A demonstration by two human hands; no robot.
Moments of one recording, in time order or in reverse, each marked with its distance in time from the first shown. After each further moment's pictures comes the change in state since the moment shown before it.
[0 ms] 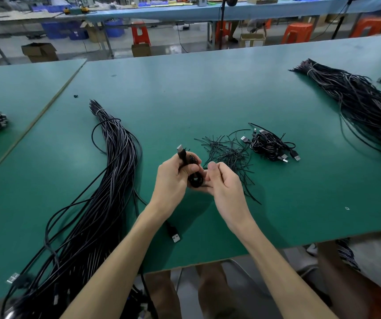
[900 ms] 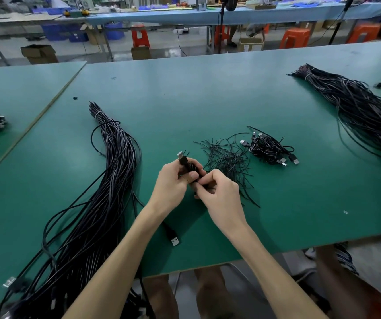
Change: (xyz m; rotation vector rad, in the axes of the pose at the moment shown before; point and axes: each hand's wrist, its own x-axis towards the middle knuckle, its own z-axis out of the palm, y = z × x) left_hand 0.004 -0.005 -0.005 -0.041 -0.118 -0.042; right_hand -0.006 -0.003 0.002 -0.360 0.045 -0.066
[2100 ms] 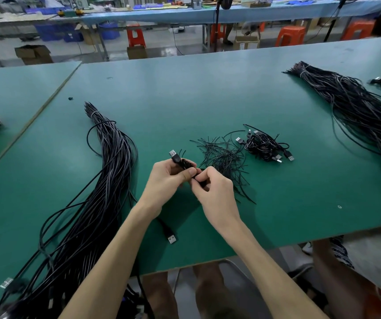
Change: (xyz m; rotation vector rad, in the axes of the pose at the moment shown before) left_hand 0.003 -0.011 -0.006 -0.213 -0.020 -0.147; right_hand 0.000 0.003 0.004 -0.044 0.019 -0.048
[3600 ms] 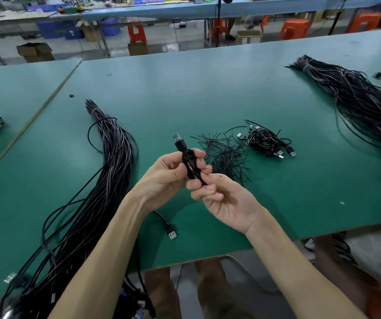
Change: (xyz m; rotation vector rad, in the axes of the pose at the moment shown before) left_hand -0.004 0.017 -0.010 -0.544 -0.547 0.026; right_hand 0.006 -0.007 -0.038 1.540 -0.903 0.542
